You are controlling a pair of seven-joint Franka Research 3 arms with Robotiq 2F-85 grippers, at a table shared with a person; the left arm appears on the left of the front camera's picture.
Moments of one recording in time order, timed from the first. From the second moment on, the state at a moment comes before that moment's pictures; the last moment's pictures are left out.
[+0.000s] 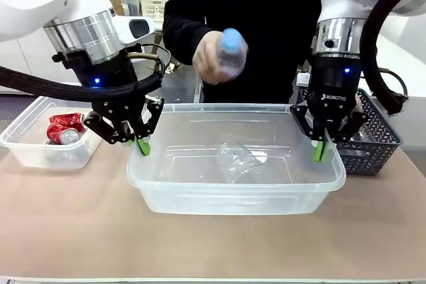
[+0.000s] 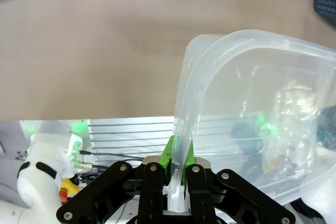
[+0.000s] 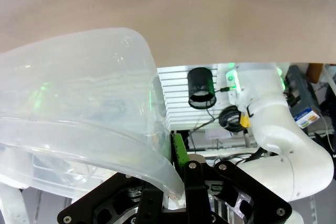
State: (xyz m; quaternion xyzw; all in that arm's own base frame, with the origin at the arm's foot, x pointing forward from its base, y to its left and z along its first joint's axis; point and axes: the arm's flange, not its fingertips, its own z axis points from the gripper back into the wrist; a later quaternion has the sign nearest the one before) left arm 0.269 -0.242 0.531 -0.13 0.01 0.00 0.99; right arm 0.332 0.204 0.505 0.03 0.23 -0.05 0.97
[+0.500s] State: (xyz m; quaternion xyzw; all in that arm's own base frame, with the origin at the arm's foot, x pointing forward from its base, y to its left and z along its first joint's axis) left arm 0.269 -0.242 0.530 -0.13 0.01 0.00 0.99; right arm 0.332 0.204 0.505 0.03 0.23 -0.05 0.97
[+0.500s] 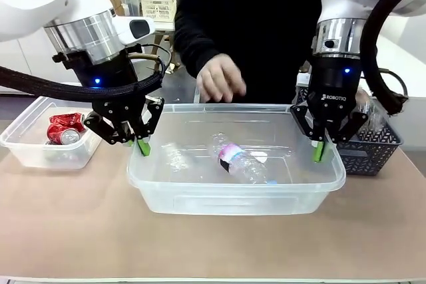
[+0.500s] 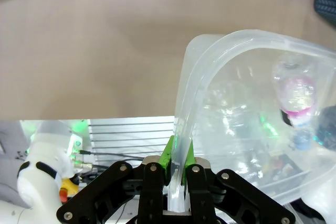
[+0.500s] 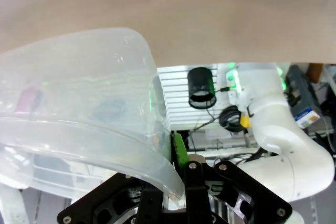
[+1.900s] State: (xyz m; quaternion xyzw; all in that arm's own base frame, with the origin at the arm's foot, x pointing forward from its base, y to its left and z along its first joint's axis) left arm 0.269 -0.241 0.530 -0.13 0.01 0.00 0.99; right arm 0.332 0.204 0.505 0.03 0.23 -0.05 0.97
